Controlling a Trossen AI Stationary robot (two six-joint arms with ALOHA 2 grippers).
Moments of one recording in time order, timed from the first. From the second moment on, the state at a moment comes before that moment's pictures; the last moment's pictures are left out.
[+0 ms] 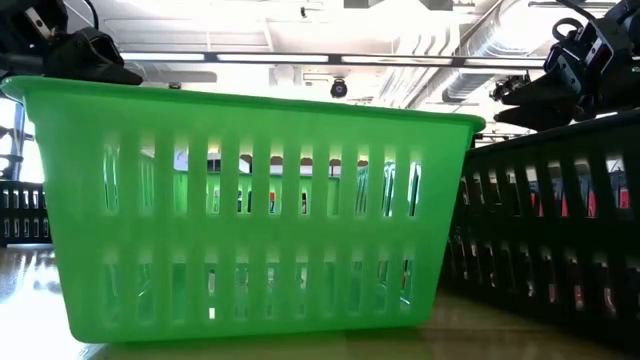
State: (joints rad) left arm 0.05 0.17 0.01 0.02 0.04 -0.55; right arm -0.12 0.01 0.08 -0.18 0.05 0.41
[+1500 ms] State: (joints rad) left arm 0.05 0.17 0.01 0.02 0.04 -0.55; right arm -0.12 0.01 0.09 0.19 0.11 0.80
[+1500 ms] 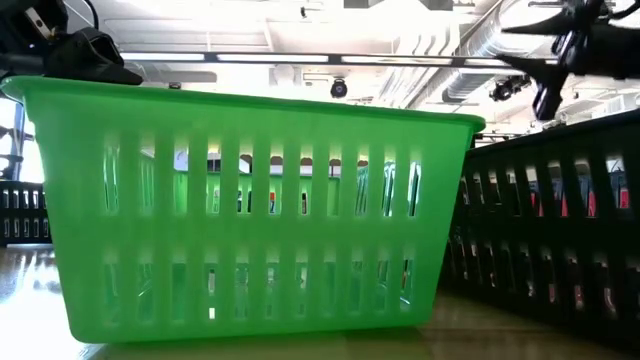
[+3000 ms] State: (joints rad) left arm 0.05 0.17 0.01 0.02 0.01 -0.51; right arm 0.36 1.30 1.14 0.08 0.10 0.41
